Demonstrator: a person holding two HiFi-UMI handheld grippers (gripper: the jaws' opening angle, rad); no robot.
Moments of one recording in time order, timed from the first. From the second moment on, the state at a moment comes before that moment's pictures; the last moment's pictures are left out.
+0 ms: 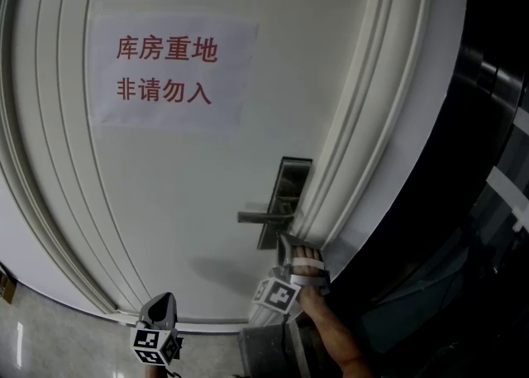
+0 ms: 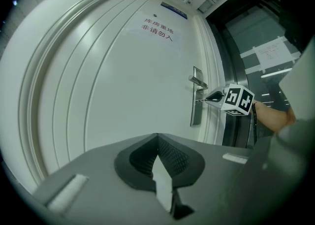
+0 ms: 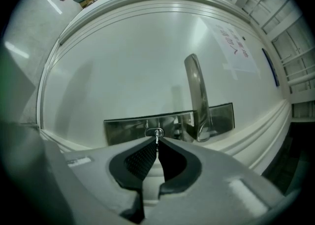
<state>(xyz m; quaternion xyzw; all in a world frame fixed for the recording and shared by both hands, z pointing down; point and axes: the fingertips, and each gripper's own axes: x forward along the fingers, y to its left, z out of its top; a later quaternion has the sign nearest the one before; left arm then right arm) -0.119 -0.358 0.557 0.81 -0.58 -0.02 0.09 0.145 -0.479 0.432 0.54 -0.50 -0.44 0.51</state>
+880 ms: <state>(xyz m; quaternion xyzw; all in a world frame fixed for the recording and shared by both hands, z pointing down) -0.127 -0.361 0.555 0.80 -0.59 -0.02 0.09 0.140 -0.498 0.430 0.54 -0.50 -0.45 0.50</state>
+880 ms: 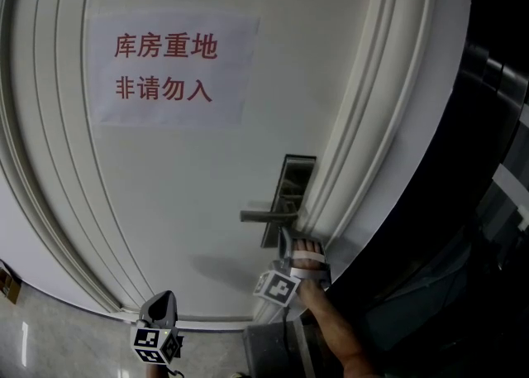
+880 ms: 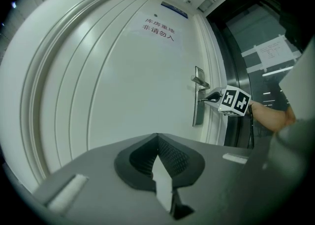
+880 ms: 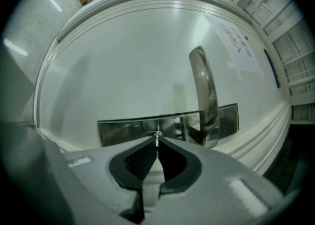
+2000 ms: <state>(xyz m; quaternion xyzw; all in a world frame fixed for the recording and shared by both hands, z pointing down) -0.132 -0.324 0.547 0.81 -0.57 -0.01 0.08 0.149 -0.450 0.431 0.63 -0.59 -0.36 0.36</state>
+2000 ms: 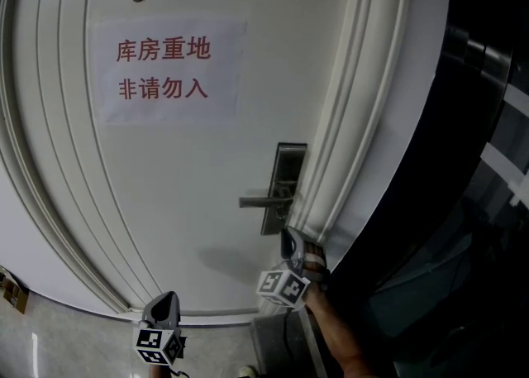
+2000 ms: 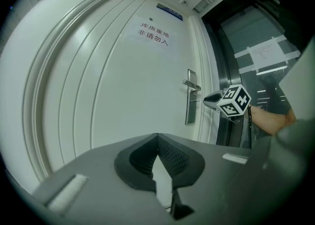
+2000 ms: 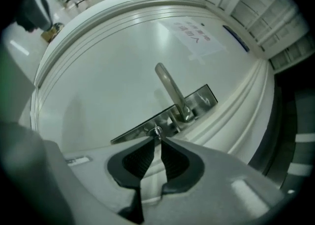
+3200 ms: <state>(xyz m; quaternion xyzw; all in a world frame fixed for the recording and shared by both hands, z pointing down) -0.128 -0.231 0.507 0.87 -0.49 -0.02 0.03 0.116 -0.235 0.474 0.66 -0.75 -0.06 0.04</state>
